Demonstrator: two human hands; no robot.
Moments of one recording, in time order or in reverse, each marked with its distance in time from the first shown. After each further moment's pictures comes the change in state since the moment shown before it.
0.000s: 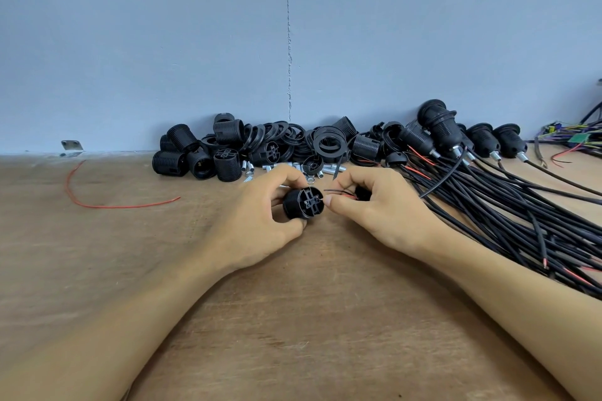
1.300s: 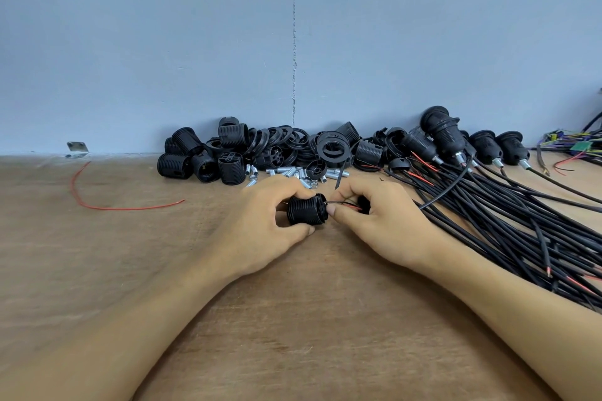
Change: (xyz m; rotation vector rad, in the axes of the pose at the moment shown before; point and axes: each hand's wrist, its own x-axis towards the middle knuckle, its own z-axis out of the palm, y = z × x) left_hand 0.002 -0.017 0.002 0.079 0.059 0.110; right_hand 0.001 0.008 0.006 -0.147 0.022 -0.102
